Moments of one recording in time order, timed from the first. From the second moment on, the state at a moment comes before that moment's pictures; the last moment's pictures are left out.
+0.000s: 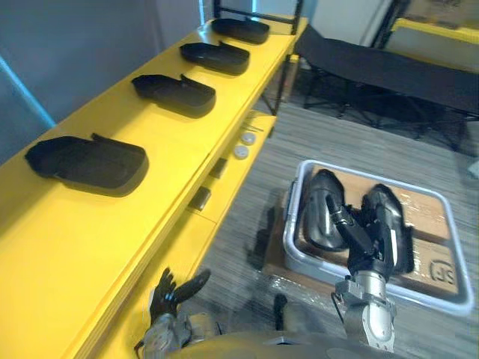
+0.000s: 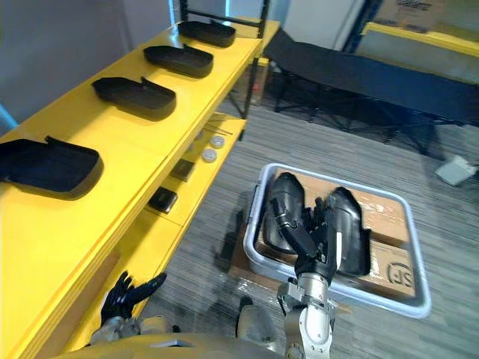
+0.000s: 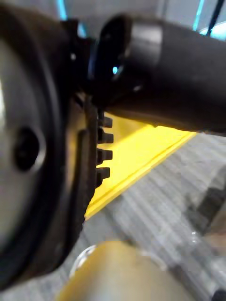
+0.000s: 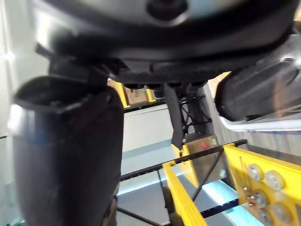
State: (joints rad) left arm 0.36 -0.02 0.02 0.36 -0.28 0.01 0.21; right arm 0.43 0.01 0.03 -0.17 0.32 -0.35 -0.16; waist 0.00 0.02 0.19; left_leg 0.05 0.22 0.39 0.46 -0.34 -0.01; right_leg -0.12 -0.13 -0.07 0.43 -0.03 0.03
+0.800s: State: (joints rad) left arm 0.21 0.01 -0.26 0.60 -0.40 0.03 0.00; right arm 0.35 -0.09 -0.17 -0.11 0.30 -0.23 -0.23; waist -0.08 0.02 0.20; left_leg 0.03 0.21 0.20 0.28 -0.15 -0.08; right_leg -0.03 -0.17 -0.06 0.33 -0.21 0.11
